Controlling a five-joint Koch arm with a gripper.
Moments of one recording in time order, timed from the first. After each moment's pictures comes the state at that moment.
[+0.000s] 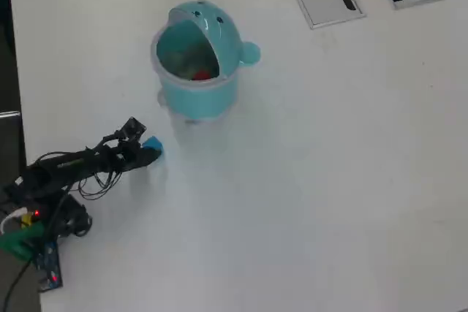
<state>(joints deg) -26.5 105.0 141.2 8.3 -97.4</state>
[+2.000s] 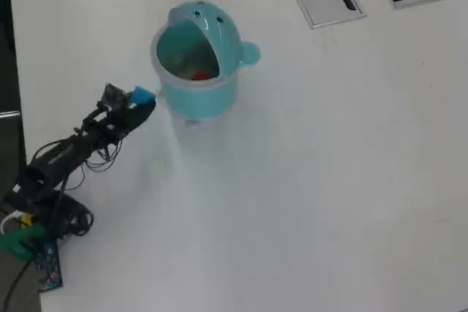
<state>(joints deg) -38.1 109.2 123.0 5.4 -95.9</state>
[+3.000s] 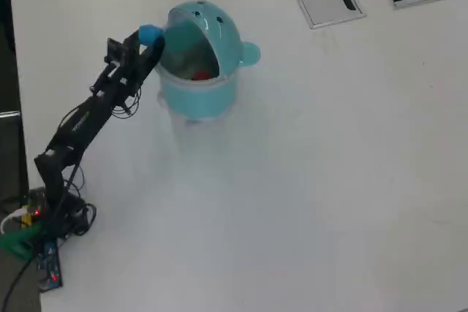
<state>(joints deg) -41.9 80.8 79.0 -2.0 -94.0</state>
